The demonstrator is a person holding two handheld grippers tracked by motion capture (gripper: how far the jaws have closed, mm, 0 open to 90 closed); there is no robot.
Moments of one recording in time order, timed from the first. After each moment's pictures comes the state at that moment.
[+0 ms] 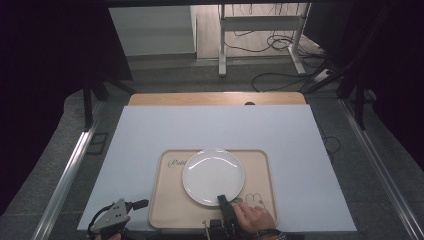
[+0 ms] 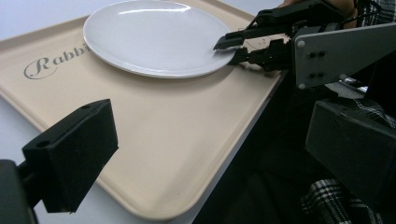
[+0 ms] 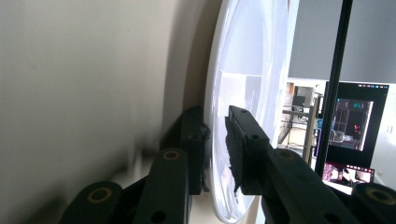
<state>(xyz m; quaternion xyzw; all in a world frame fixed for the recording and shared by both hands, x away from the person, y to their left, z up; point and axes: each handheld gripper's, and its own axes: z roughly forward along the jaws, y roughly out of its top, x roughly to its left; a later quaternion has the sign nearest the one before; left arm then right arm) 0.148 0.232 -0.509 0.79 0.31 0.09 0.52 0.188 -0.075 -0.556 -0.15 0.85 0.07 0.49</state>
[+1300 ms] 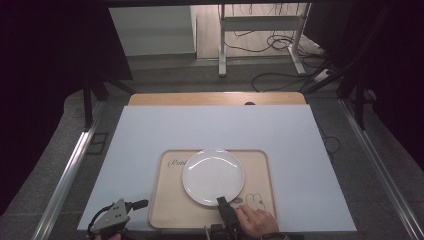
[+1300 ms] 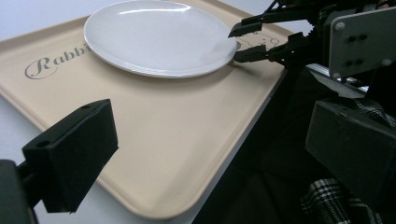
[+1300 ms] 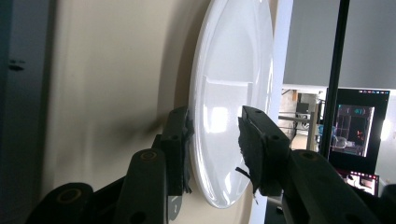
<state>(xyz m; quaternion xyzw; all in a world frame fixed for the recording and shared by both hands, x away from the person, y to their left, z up) 0.147 0.232 -0.509 0.79 0.31 0.09 0.52 0.172 -0.079 -0.536 -0.15 0.86 0.09 0.48</state>
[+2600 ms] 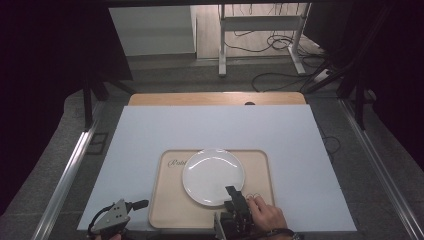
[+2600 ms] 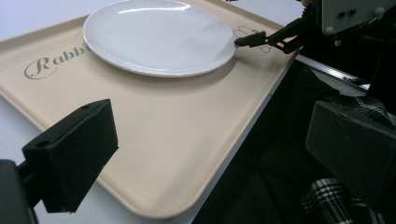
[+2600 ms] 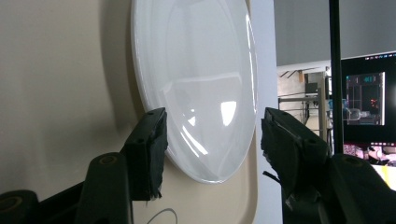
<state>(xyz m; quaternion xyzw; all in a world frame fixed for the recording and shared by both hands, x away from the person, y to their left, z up) 0.147 0.231 -0.509 0.80 0.31 0.10 0.51 0.193 -0.099 -0.521 -0.08 0.86 0.13 0.48</state>
